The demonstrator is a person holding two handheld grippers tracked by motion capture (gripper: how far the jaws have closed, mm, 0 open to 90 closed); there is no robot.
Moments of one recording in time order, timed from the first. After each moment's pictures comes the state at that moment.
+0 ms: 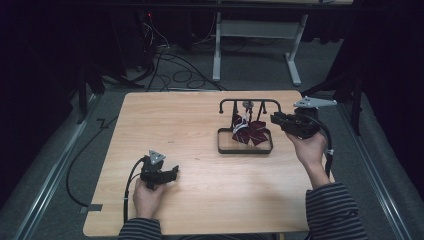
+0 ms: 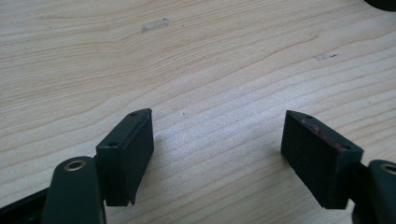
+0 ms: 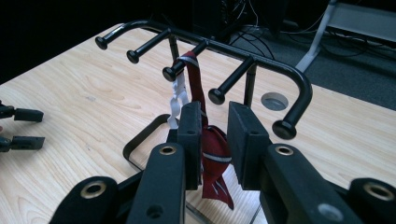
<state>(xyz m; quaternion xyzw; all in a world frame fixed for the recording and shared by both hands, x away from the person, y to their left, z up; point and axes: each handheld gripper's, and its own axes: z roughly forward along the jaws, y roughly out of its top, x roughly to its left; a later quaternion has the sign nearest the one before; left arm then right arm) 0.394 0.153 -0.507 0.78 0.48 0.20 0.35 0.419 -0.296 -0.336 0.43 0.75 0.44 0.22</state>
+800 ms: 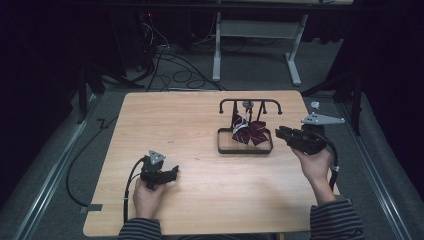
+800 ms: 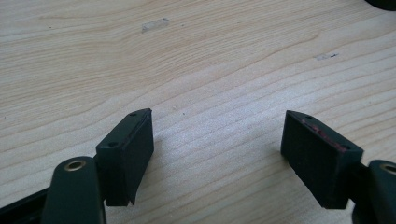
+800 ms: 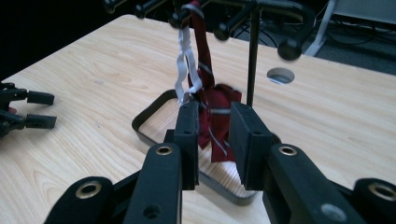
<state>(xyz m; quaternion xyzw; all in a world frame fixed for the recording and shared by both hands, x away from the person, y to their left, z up) 0.394 0.153 -0.507 0.78 0.48 0.20 0.35 0.386 -0.312 -0.364 0.45 0.75 0.45 0.20</state>
